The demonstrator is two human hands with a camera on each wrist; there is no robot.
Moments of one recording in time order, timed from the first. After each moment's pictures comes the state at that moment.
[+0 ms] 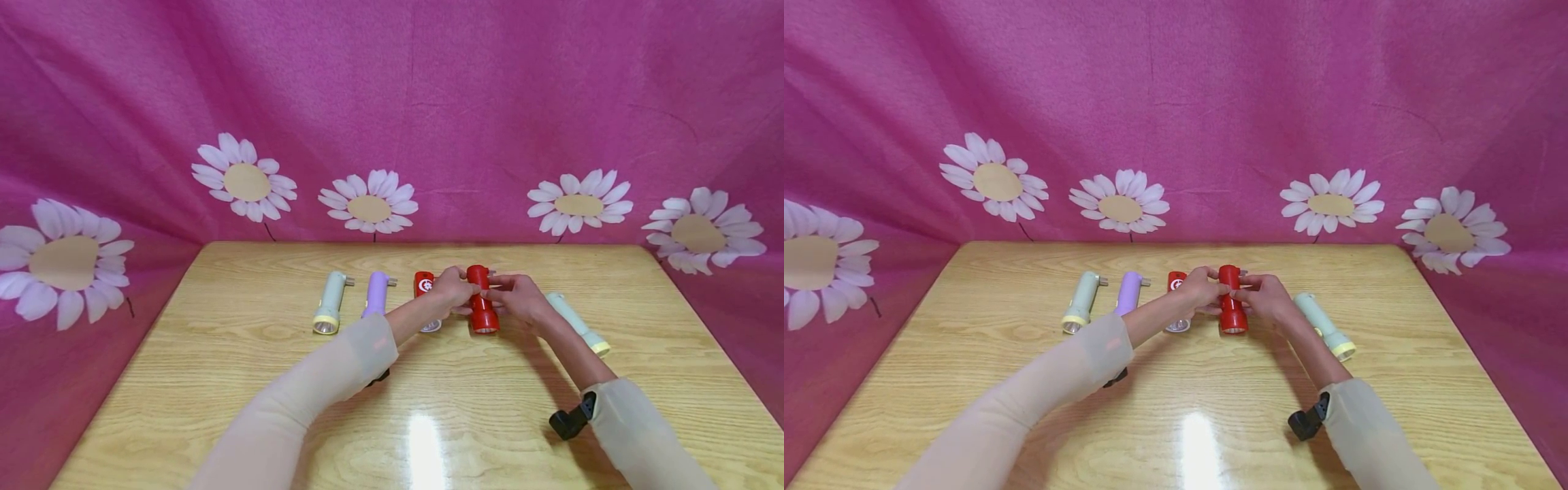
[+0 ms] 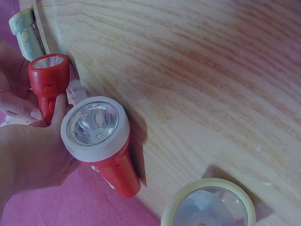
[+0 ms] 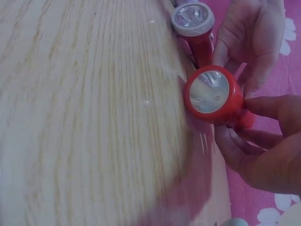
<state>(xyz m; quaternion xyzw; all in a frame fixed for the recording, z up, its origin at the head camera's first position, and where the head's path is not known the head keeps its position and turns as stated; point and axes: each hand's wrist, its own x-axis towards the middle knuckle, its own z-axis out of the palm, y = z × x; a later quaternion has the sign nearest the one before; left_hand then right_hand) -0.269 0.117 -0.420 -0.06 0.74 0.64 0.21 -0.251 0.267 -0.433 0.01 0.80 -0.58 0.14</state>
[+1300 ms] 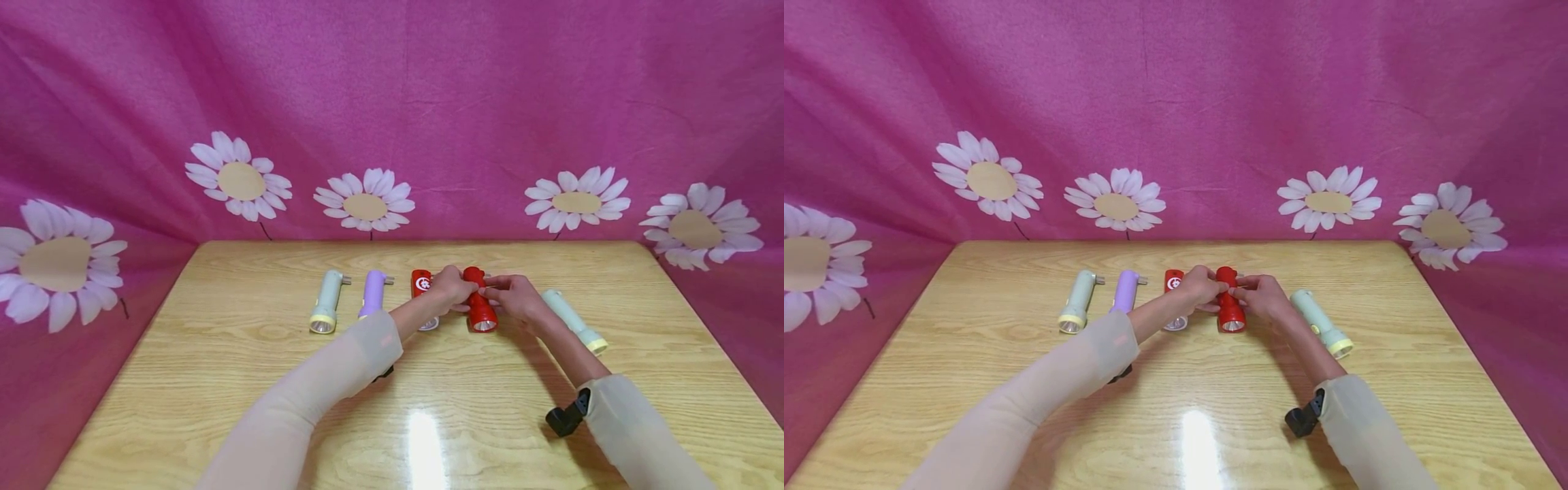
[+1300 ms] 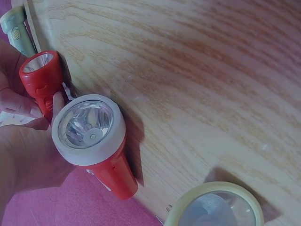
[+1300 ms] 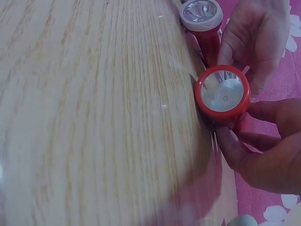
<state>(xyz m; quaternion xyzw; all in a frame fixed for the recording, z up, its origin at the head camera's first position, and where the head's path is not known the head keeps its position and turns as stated) -0.274 0.122 -0.422 -0.06 0.78 0.59 0.21 -0.254 0.269 -0.441 0.03 0.79 -0.59 0.14</state>
